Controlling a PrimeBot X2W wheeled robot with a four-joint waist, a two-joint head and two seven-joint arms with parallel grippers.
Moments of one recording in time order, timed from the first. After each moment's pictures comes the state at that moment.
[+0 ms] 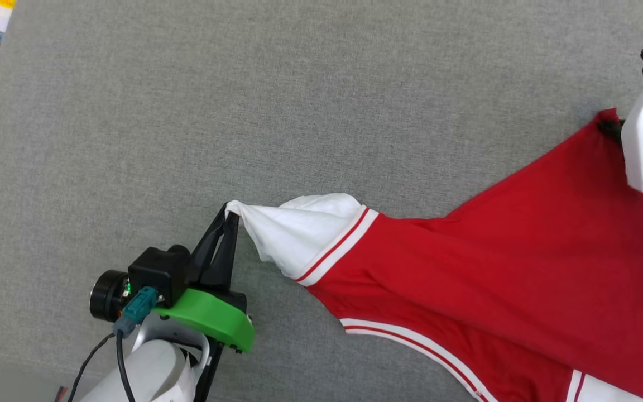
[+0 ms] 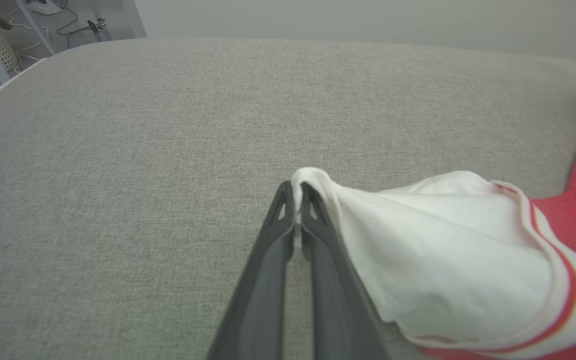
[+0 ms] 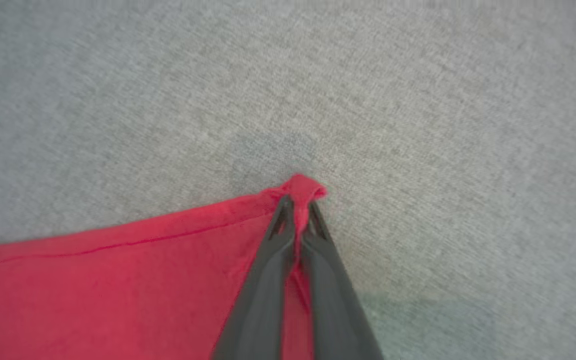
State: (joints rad) left arm -0.30 0.50 -0.67 -0.04 -0.64 0.30 -0.25; right arm -0.90 -0.71 0.69 0.48 0.83 0.13 0.66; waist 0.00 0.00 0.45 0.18
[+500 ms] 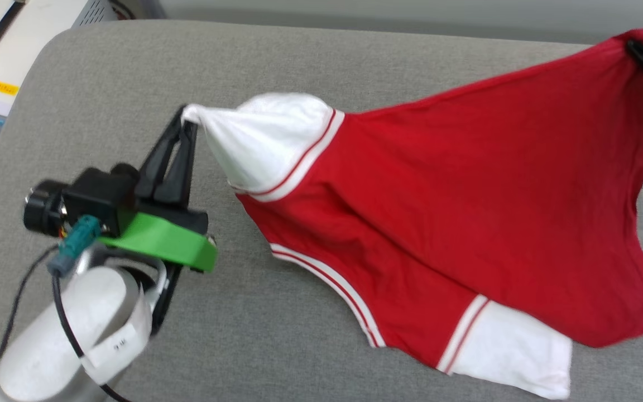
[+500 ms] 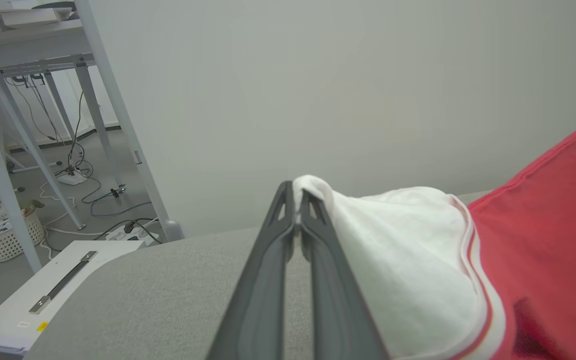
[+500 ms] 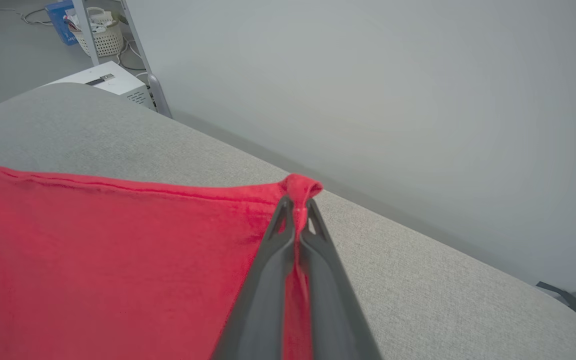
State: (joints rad) left arm -0.47 0.58 -0.59 -0.12 -0.59 0.28 -0.20; right arm -0.86 -0.80 0.64 0.31 0.89 0.13 0.19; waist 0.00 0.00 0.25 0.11
